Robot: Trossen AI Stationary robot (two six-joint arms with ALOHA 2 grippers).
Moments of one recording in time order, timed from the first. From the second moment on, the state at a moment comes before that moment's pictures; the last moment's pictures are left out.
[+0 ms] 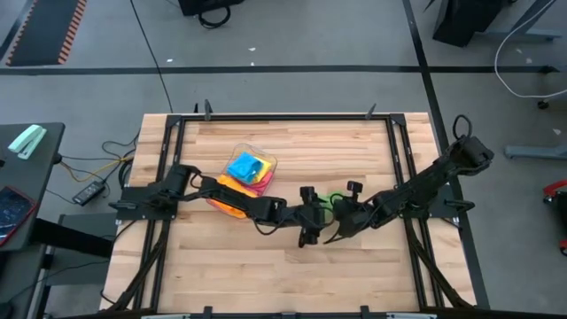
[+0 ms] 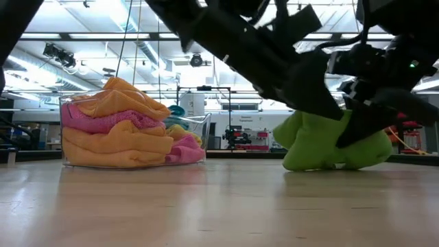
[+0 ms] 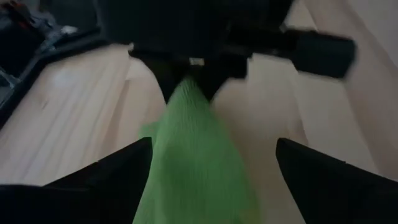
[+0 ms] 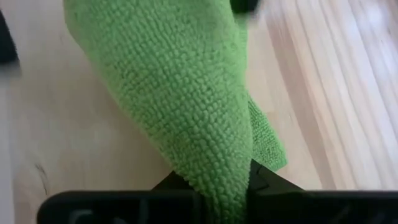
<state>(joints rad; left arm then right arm) -0.21 2.16 1.46 0.16 -0.41 0.12 0.43 1.45 0.63 -0.42 0.60 0.47</state>
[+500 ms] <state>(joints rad) -0.19 2.20 1.46 0.16 -0.50 0.16 0.47 1.31 0.63 -0.38 0.57 0.45</state>
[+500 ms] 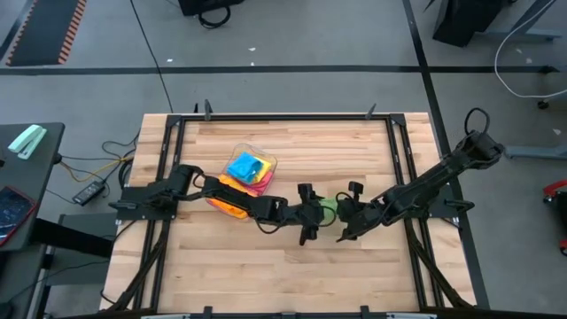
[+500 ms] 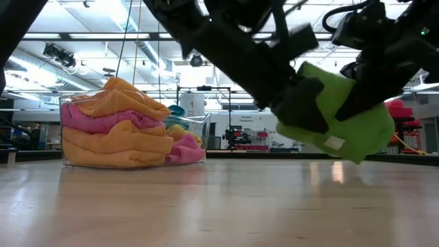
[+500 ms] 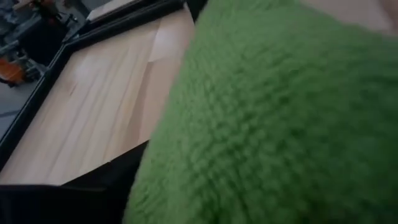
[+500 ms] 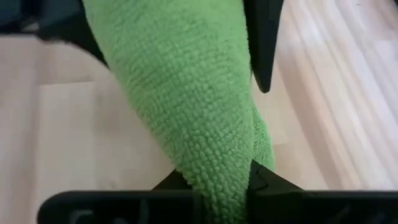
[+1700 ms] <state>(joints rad) -0.21 1.80 1.46 -0.63 -0.23 -0.32 0.49 1.07 0.71 -0.65 0.53 0.36</state>
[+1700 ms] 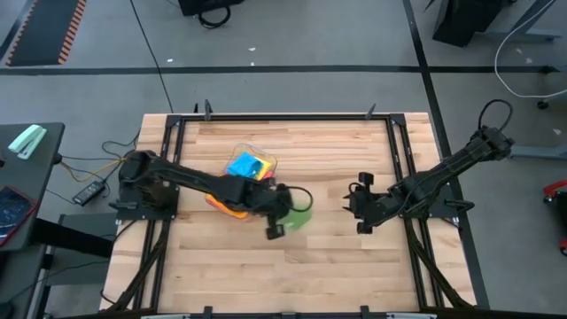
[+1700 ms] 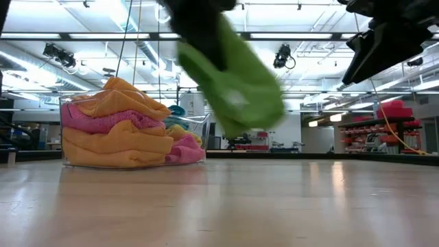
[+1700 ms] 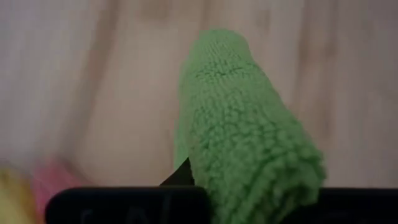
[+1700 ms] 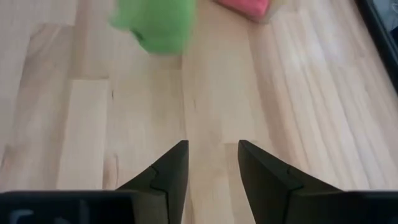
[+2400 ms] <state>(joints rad) -0.11 1.39 1.46 -1.19 -0.10 -0.45 0.49 1.10 0.71 -0.63 0.55 0.36</state>
